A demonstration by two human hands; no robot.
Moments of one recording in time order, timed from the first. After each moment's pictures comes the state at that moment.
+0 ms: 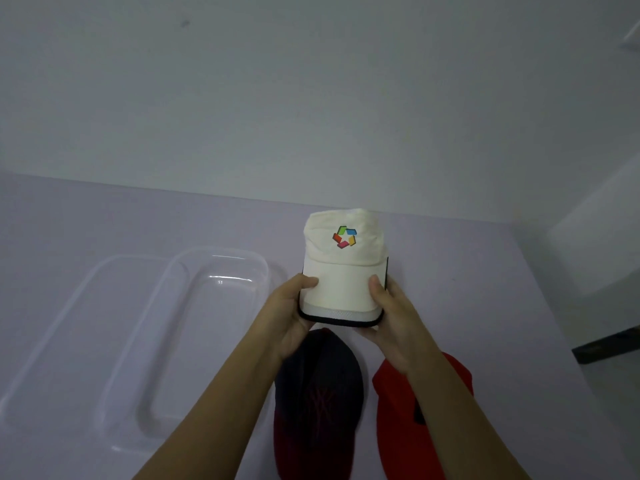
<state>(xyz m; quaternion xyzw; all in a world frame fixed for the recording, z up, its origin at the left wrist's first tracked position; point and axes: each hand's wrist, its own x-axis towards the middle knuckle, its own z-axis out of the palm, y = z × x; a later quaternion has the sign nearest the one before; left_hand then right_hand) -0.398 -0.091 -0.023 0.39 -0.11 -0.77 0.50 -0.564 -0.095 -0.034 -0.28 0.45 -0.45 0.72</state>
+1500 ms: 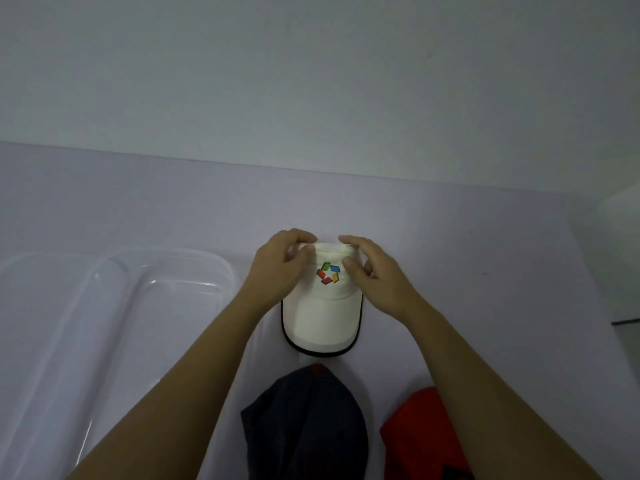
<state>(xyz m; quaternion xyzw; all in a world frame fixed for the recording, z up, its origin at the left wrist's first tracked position) -0.394 -0.230 -0.121 0.65 -0.60 -0.37 0.29 -0.577 -0.232 -0.124 -0.67 0.55 -0.23 0.43</state>
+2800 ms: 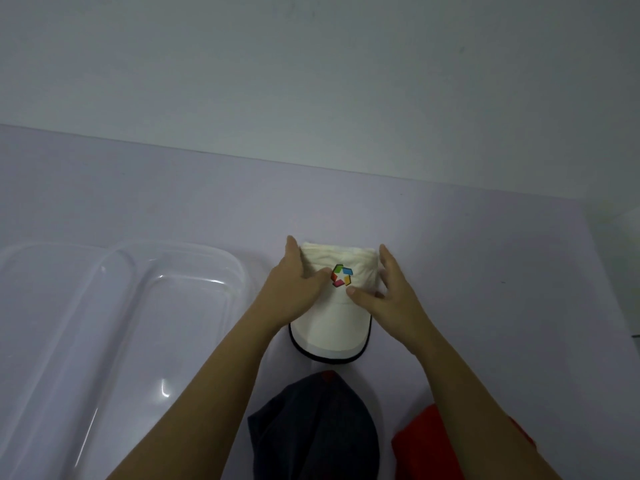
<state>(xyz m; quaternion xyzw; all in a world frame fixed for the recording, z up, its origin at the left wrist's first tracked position) -0.401 -0.213 -0.111 0.68 -0.48 -0.51 0.21 -0.567 -0.209 -0.130 -0.51 0.62 -0.24 0.54</state>
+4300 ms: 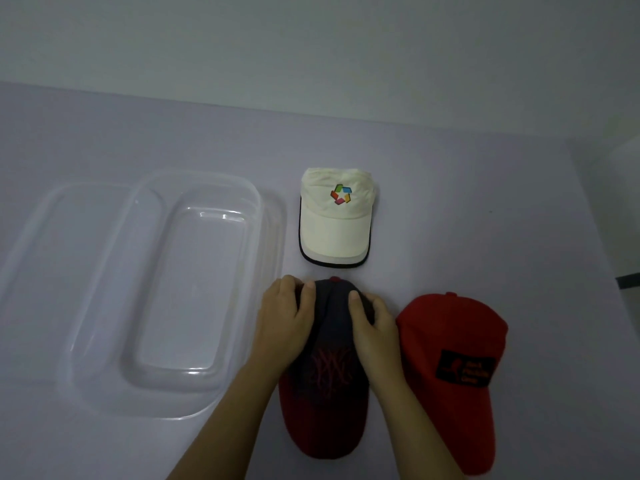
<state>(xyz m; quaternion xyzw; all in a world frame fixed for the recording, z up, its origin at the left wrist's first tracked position) -0.405 -0.050 -0.150 0.72 -0.52 -0.36 0.29 -0.533 -0.037 -0.143 -0.36 0.70 -0.33 0.52</state>
